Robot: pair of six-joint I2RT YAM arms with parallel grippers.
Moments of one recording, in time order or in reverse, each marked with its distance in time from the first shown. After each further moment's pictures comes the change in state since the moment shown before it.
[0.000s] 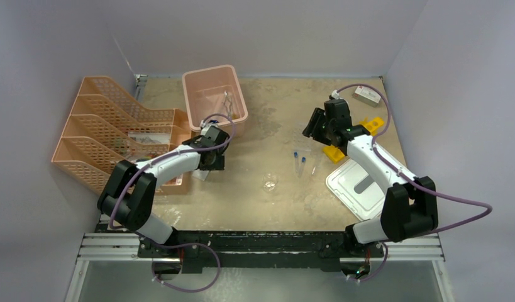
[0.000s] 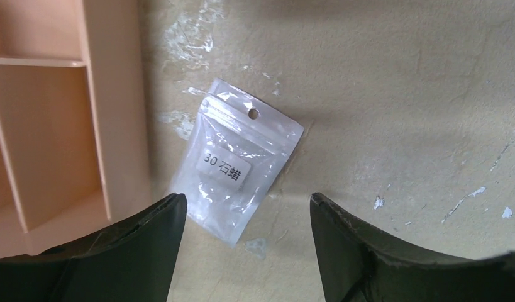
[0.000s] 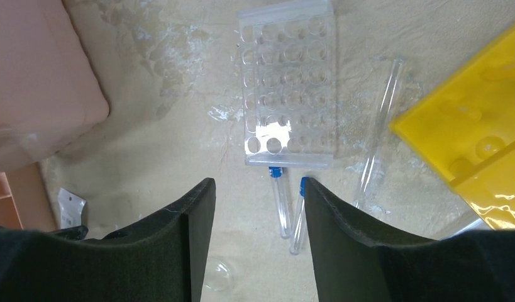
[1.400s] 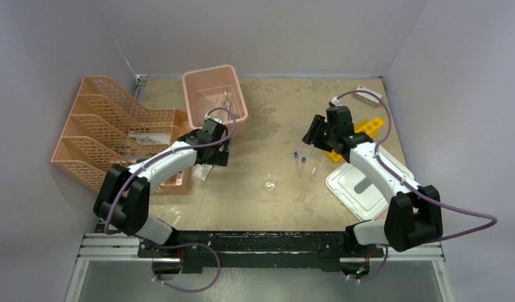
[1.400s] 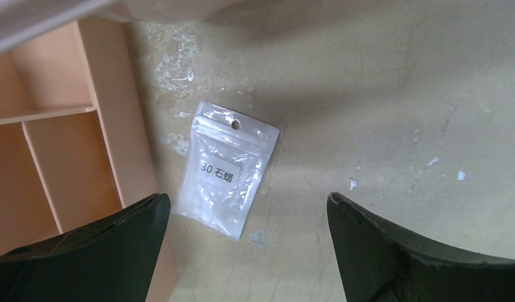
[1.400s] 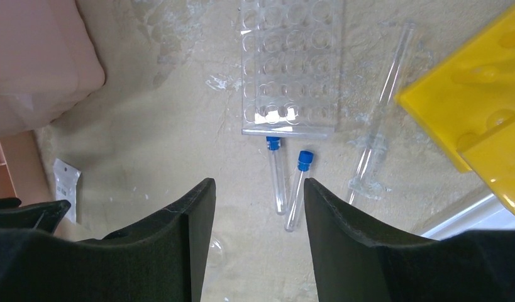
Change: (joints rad) left arm 0.019 -0.055 0.063 -0.027 0.118 0.142; right arm 0.000 -0.071 -0.084 0.000 -0.059 -0.015
